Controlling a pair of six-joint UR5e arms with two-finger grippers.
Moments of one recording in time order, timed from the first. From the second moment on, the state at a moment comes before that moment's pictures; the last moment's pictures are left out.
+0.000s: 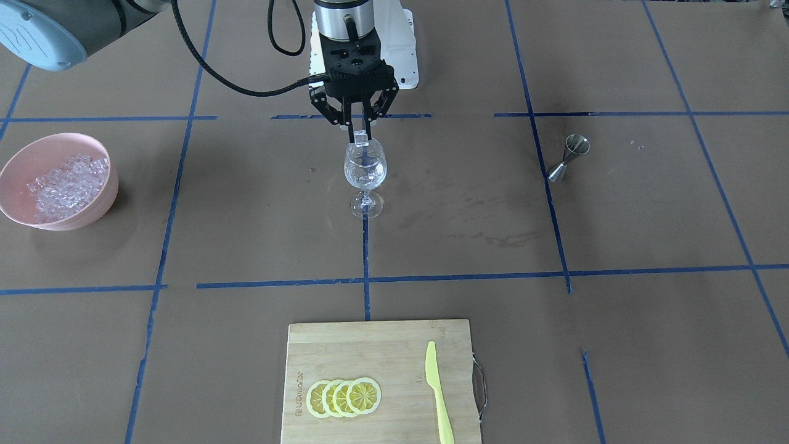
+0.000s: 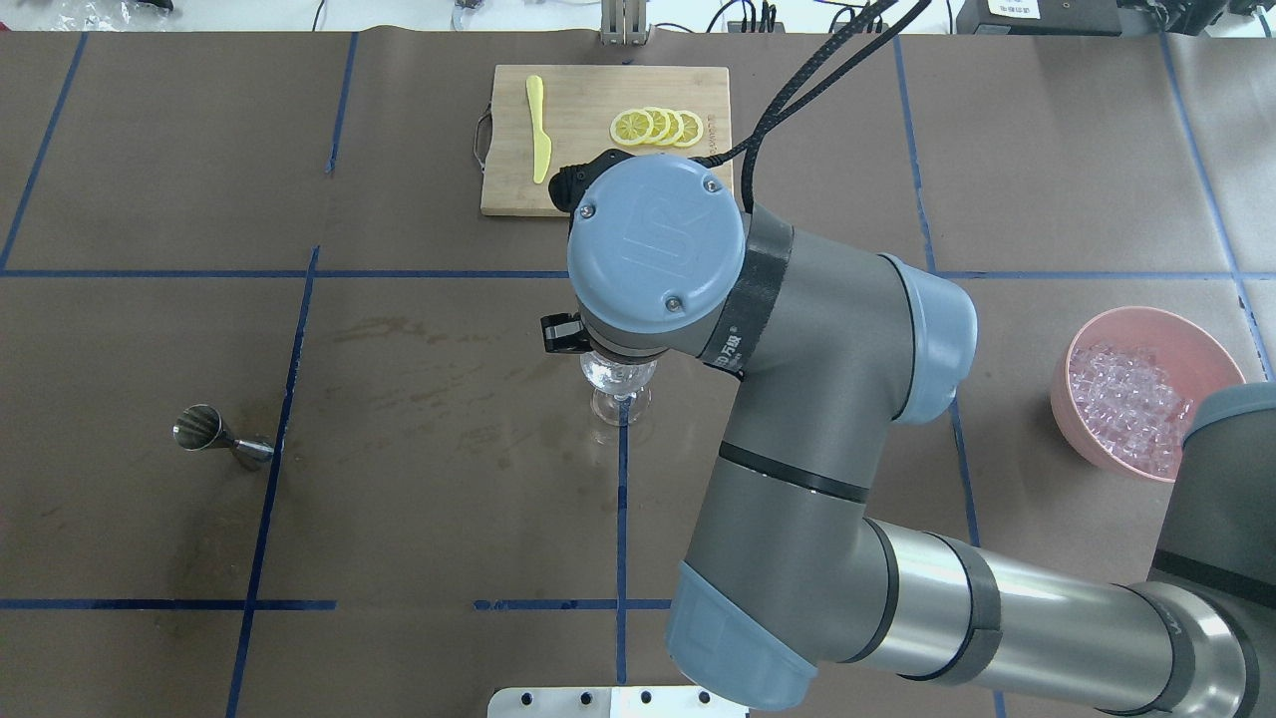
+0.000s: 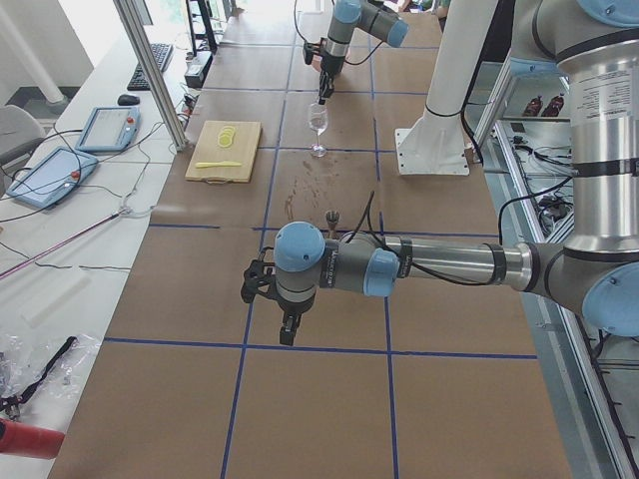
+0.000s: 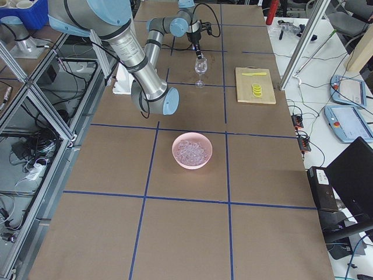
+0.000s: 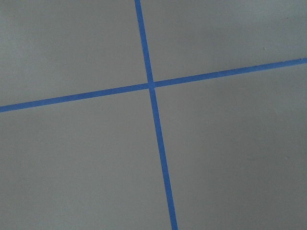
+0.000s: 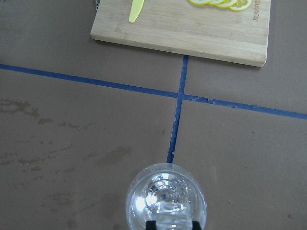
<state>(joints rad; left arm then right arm) -1.57 -1.42 -1.78 -1.68 -2.38 0.05 0.46 -0.70 1.87 -1.89 1.65 1.09</state>
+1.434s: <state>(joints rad) -1.57 -1.42 -1.78 -1.68 -2.38 0.05 0.56 -0.82 1.94 -1.93 1.72 0.95</state>
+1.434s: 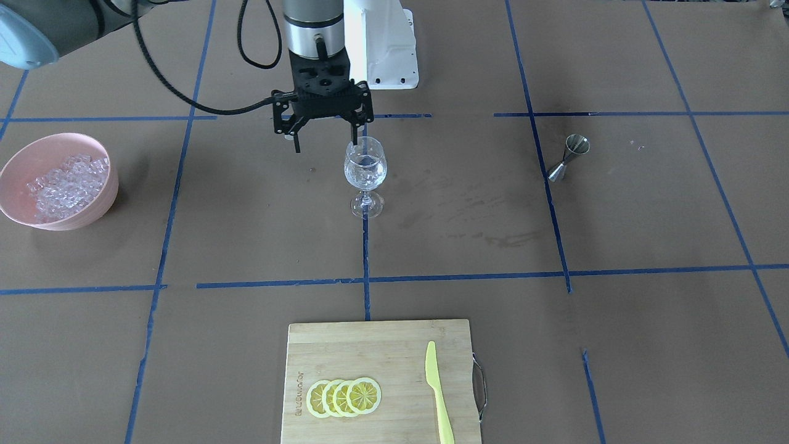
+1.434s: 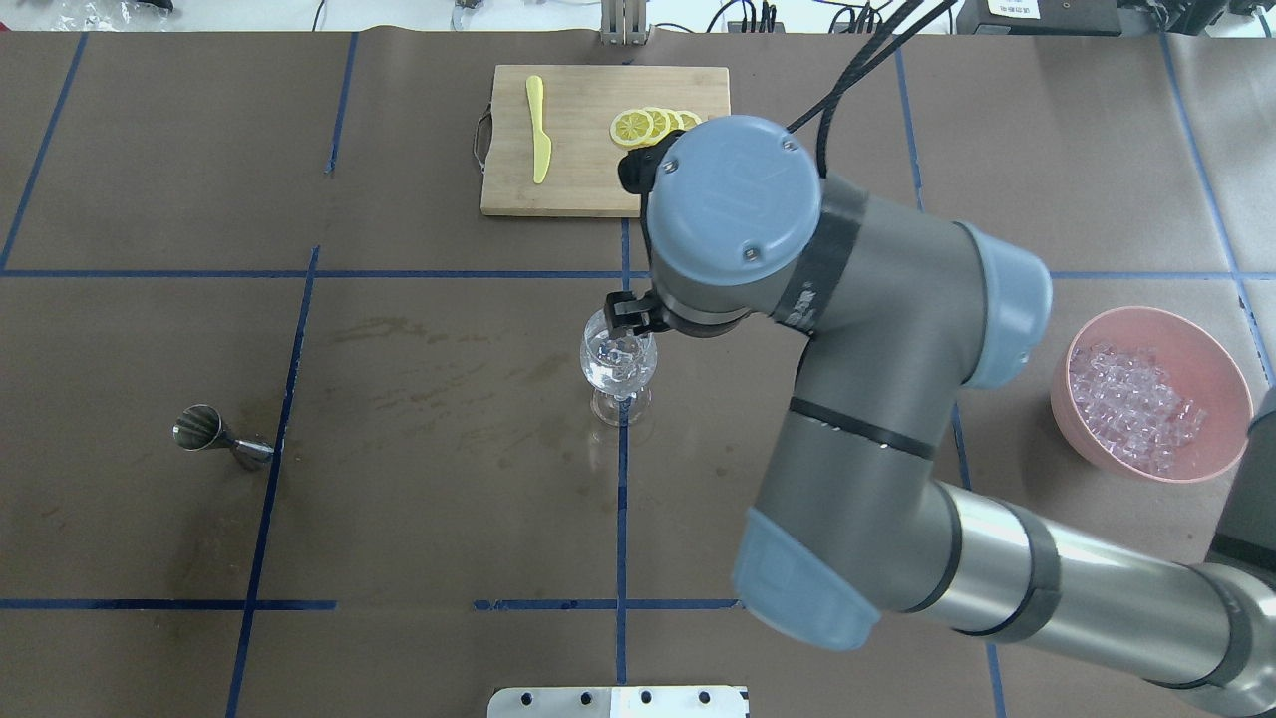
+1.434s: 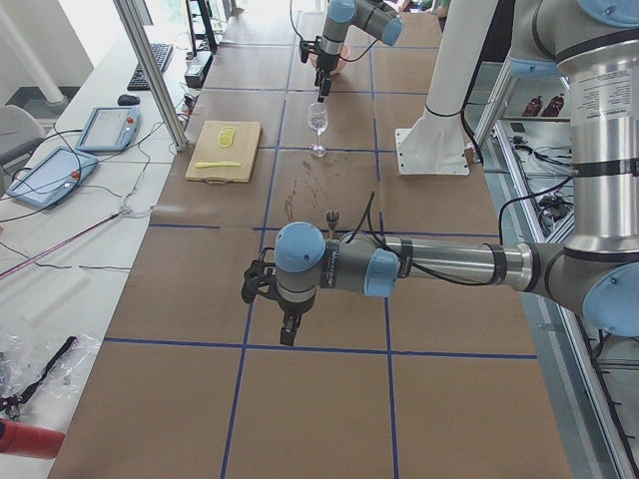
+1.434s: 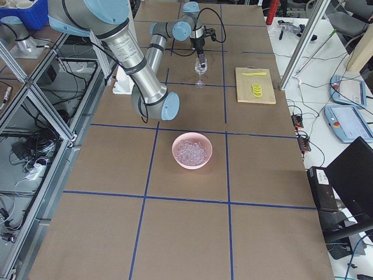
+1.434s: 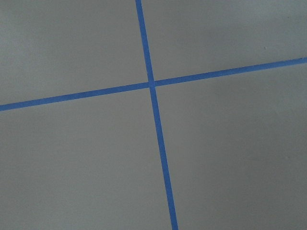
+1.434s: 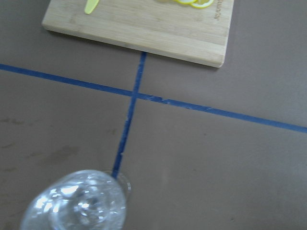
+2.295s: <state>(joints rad) -1.57 -1.42 -1.78 -1.68 -2.38 0.05 1.03 -1.47 2.00 -1.58 2.05 0.33</state>
